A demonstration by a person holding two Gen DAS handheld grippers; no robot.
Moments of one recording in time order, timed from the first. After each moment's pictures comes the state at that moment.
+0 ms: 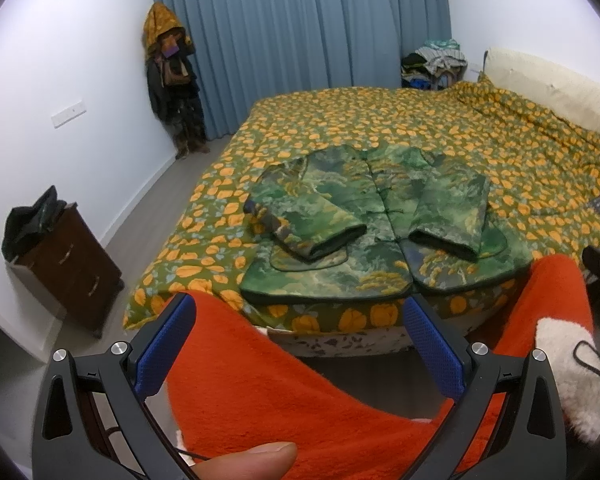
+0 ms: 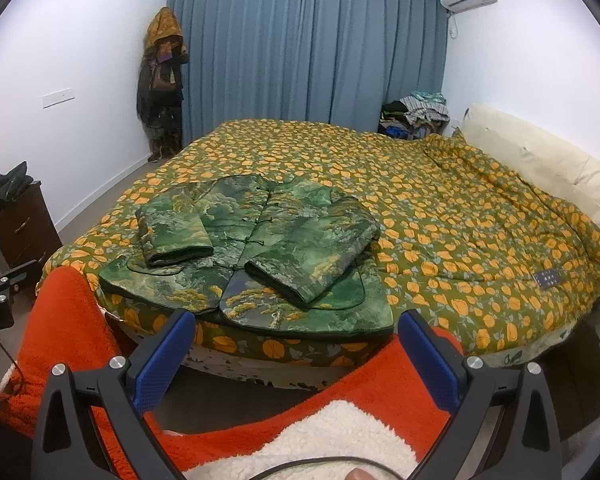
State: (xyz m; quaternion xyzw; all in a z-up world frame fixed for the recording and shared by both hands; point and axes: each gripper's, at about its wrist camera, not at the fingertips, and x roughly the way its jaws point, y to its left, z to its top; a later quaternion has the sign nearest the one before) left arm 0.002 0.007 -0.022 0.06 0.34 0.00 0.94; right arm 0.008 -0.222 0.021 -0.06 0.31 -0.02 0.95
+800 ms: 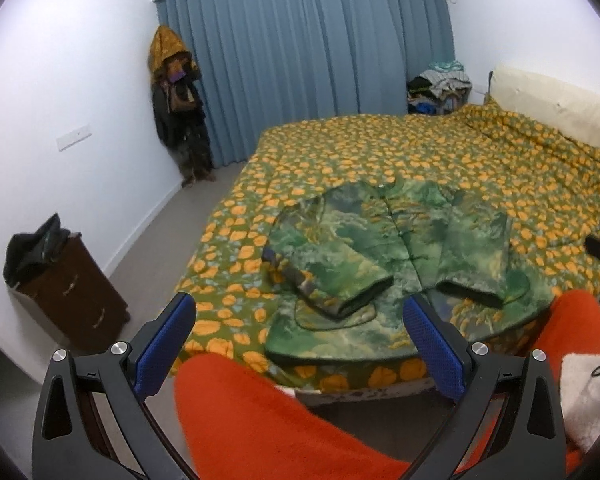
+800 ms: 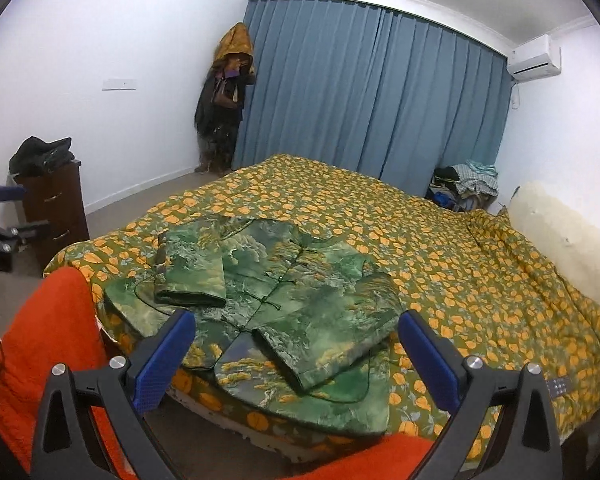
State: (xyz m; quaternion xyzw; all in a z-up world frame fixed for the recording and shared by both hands) left arm 0.055 0.036 0.019 0.08 0.29 0.00 0.95; right arm 0.090 -0.217 0.045 -0.14 0.26 0.09 0.95
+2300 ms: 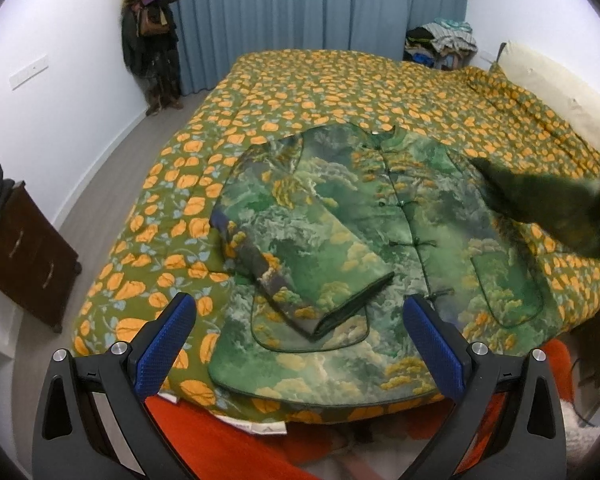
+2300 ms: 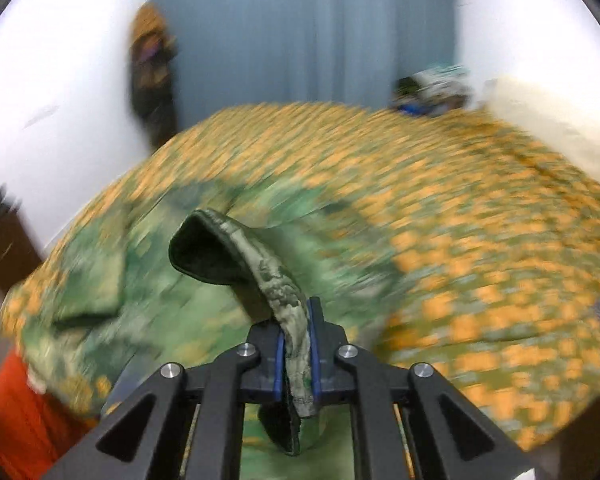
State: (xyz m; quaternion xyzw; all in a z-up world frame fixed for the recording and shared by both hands) left arm 0.207 0.030 -0.047 0.02 0.42 -0.03 0.91; right arm 0.247 -0.384 -0.022 0.00 0.32 -0.04 0.94
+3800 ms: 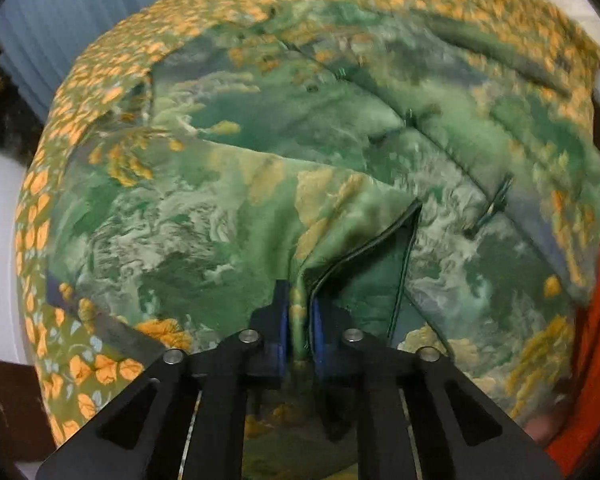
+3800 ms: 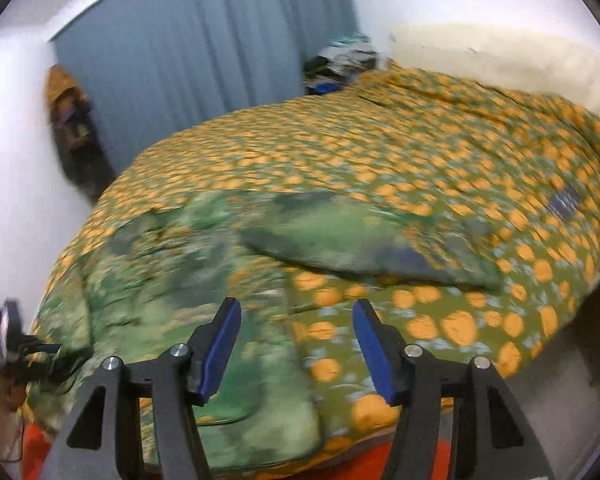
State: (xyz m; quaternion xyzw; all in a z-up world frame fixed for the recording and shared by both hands) left arm 0.321 -0.005 -0.193 0.19 0.50 -0.24 0.81; right arm 0.207 -0.400 -0.044 0.09 0.34 -0.09 0.93
